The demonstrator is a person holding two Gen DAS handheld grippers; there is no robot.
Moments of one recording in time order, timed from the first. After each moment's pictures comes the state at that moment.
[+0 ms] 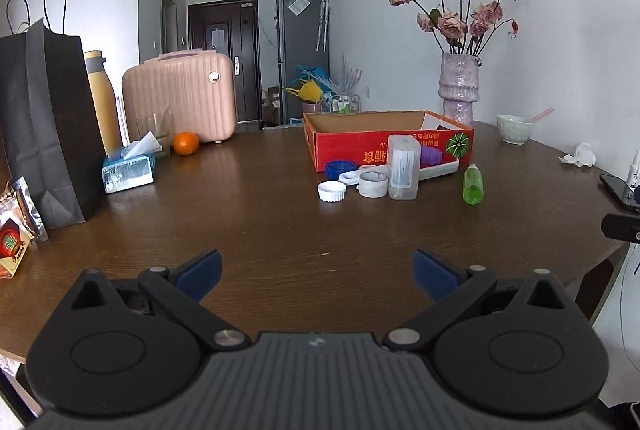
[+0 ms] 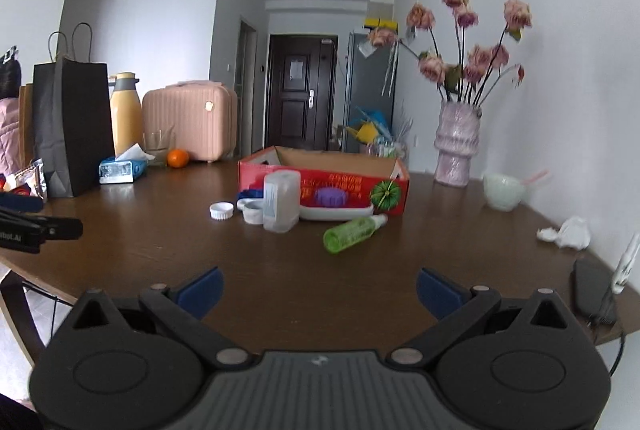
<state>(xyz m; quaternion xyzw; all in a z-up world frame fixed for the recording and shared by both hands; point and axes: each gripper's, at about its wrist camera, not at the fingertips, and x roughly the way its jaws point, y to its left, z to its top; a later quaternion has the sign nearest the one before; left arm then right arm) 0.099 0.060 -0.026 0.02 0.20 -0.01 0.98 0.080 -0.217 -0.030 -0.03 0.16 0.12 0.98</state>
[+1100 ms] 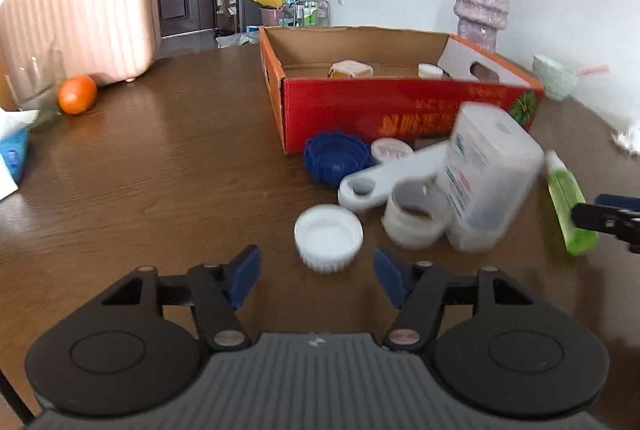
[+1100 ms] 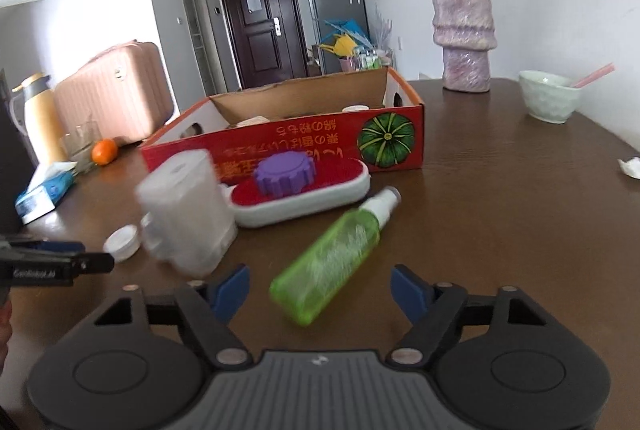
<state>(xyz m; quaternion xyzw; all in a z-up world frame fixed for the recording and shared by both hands) 0.383 0.068 -0.064 0.01 0.35 -0.08 0.93 0.343 -0.208 -0.070 0.07 0.30 0.11 0.94</state>
